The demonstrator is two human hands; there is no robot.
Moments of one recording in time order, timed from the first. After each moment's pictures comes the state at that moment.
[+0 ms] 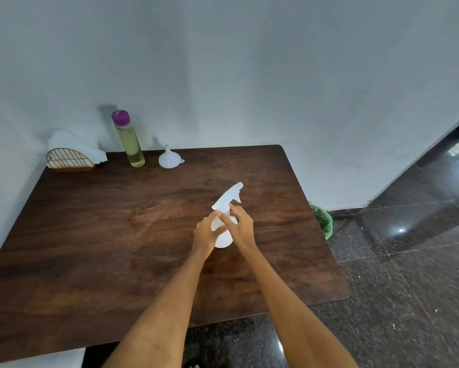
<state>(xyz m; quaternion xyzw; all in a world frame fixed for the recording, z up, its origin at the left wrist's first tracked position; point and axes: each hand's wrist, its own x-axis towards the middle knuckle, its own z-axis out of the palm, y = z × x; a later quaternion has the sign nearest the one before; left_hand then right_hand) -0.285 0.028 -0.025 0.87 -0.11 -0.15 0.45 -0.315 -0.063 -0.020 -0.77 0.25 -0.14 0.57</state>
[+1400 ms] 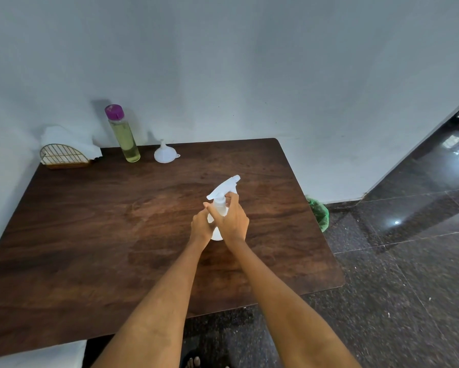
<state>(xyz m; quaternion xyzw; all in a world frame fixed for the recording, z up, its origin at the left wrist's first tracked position) -0.286 0.025 -0.020 0.89 -0.09 -0.14 0.43 -0.323 -0.043 0.005 -0.87 0.27 -0.15 0.38</state>
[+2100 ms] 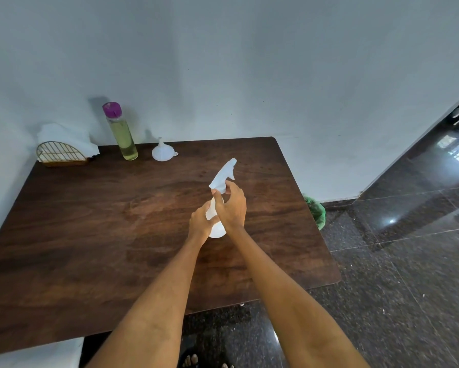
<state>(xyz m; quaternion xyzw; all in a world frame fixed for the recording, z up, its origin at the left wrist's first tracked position) -0.282 0.024 -0.021 0.88 -0.08 -0.18 0.43 -0.306 -0.049 0.016 -0.81 0.28 -0.20 0.48</state>
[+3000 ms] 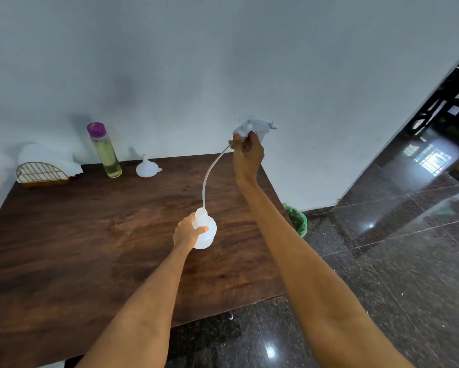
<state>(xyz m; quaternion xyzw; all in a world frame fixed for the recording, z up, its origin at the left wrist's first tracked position) -0.278 0.024 -0.012 0.91 -0.09 -0.20 0.35 -0.280 -0.113 0.152 -0.66 0.20 -0.43 0.58</state>
